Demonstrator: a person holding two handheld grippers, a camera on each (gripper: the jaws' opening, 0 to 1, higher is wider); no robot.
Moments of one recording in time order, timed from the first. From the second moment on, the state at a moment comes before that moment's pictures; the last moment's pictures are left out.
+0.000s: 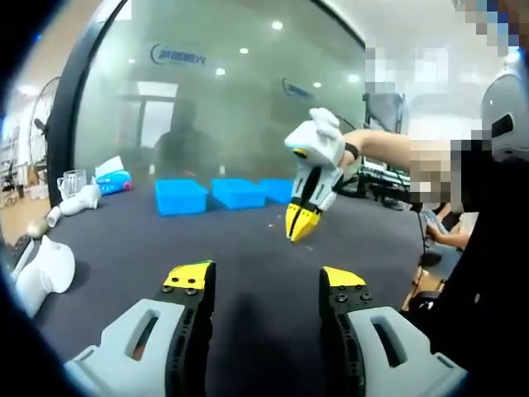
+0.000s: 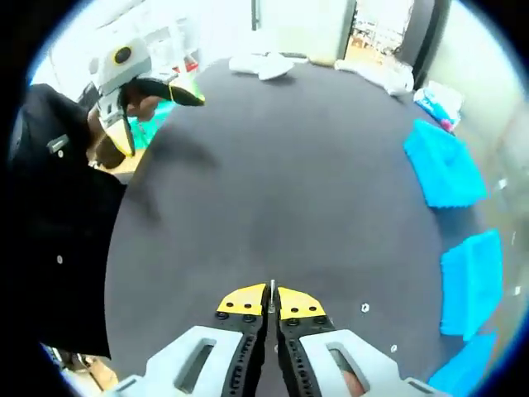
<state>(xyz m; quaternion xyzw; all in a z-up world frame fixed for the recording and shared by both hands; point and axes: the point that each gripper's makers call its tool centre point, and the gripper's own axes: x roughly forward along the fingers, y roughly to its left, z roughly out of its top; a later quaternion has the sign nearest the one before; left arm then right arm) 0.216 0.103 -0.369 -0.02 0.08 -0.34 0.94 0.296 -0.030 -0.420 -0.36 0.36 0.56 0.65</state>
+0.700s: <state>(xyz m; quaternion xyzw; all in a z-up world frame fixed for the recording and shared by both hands) 0.212 0.094 -0.353 -0.01 0.07 -0.35 0.94 0.279 -0.128 -0.334 -0.20 0.12 0.41 0.88</state>
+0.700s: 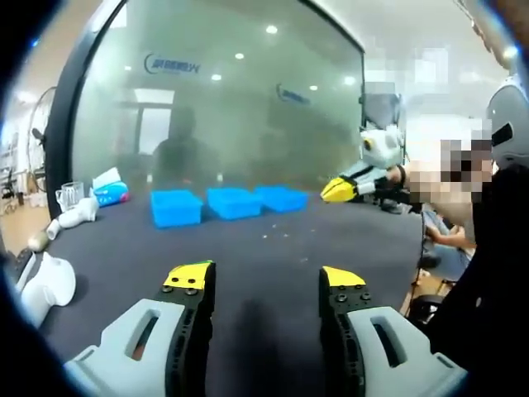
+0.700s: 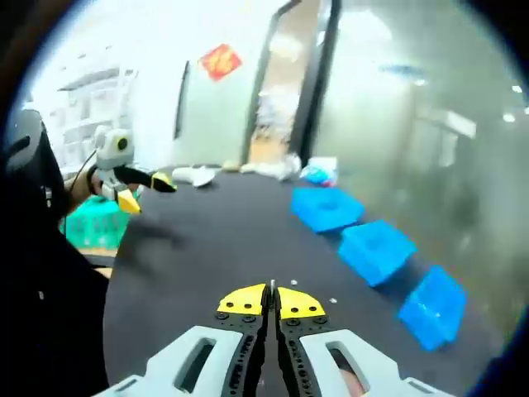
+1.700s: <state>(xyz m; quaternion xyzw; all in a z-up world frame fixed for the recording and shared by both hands) 0.213 0.096 -0.355 -0.01 0.06 -0.34 0.94 0.260 -0.221 -0.275 -0.08 -0.07 0.20 0.97</state>
